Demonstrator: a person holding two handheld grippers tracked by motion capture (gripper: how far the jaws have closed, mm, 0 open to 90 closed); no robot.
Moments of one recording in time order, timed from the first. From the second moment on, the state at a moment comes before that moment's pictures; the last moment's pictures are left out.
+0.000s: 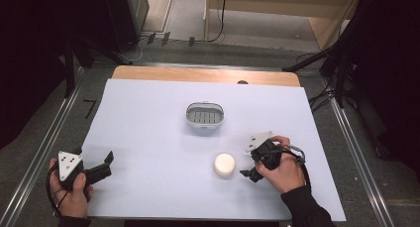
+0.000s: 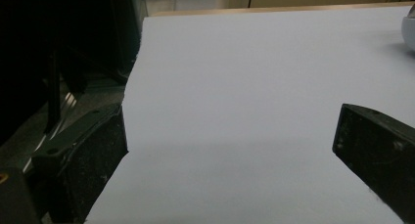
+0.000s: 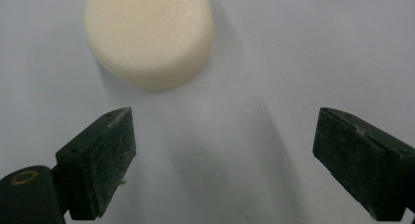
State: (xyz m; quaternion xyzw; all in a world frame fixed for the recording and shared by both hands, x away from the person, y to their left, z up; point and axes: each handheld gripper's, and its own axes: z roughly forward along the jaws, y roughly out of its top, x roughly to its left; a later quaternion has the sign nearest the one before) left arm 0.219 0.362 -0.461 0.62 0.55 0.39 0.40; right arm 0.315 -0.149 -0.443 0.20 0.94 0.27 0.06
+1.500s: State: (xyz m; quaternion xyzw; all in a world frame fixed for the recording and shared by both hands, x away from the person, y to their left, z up) left arm 0.219 0.361 -0.462 0.62 0.54 0.39 0.41; right arm 0.316 -0.089 -0.454 0.17 0.95 0.27 0.02
